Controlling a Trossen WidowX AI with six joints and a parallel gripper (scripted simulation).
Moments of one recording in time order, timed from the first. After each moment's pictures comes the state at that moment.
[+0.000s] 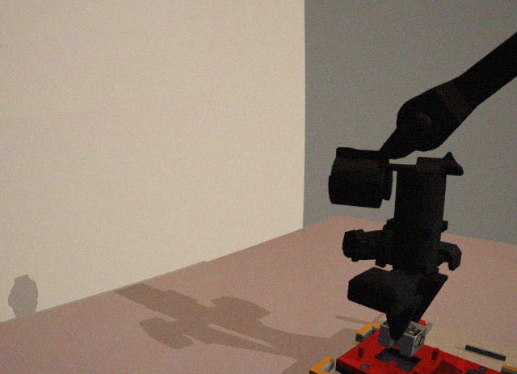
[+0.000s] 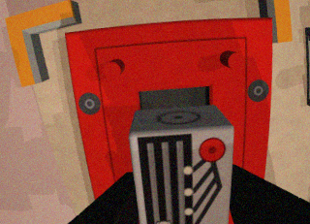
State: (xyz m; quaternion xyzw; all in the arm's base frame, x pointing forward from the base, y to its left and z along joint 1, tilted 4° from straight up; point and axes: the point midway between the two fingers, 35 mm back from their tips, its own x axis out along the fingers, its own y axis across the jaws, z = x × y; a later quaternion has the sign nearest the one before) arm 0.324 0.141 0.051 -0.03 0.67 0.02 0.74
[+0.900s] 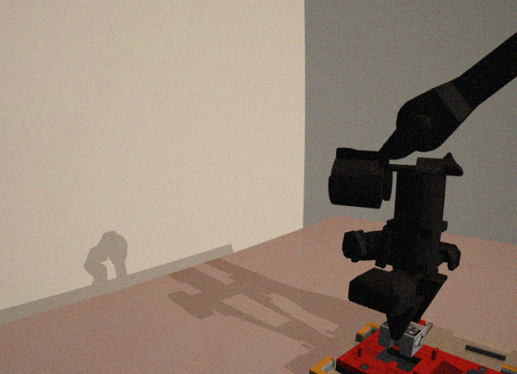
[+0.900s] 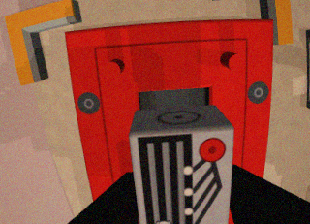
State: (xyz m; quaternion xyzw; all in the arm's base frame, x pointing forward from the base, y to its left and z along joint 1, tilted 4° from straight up) arm 0.324 0.141 0.050 -0.03 0.67 0.02 0.74
